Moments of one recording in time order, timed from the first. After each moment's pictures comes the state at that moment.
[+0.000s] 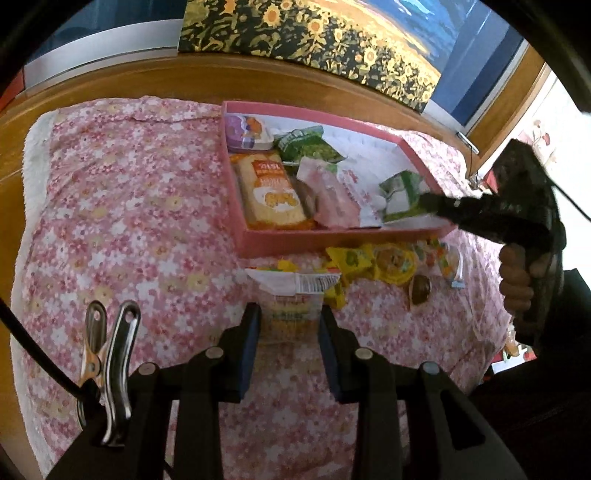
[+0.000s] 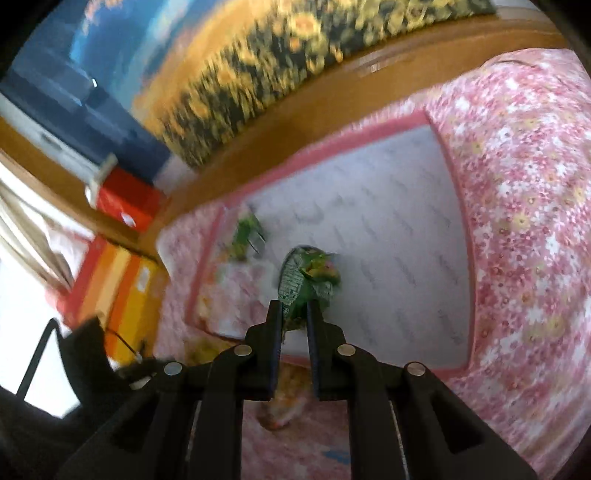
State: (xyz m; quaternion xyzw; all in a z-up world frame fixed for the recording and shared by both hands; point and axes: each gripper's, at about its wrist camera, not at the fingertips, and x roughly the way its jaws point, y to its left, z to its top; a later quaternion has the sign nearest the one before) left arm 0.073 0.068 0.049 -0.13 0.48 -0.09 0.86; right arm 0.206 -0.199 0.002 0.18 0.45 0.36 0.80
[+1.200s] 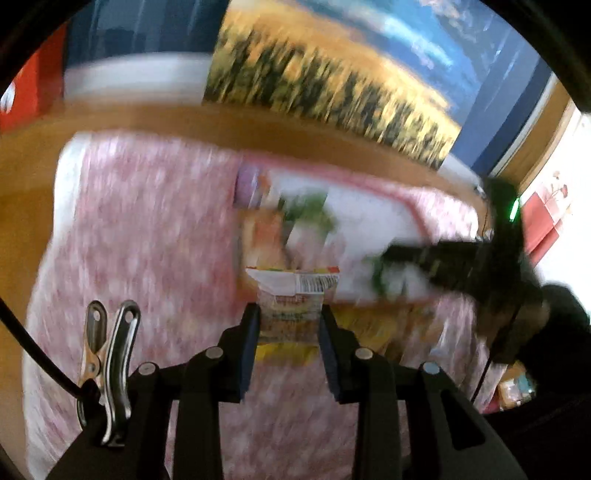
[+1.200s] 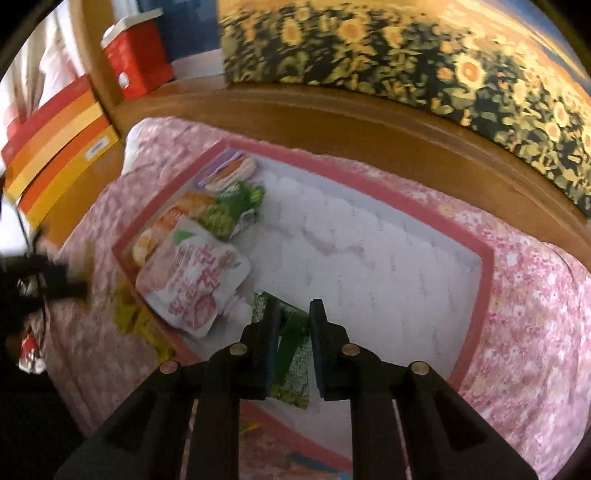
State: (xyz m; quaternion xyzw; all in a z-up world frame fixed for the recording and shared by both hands) left arm 0.085 0.053 0.100 -0.16 0.42 -0.02 0.89; right arm 0.206 -0.126 0.022 -0.16 0.38 0.36 0.84
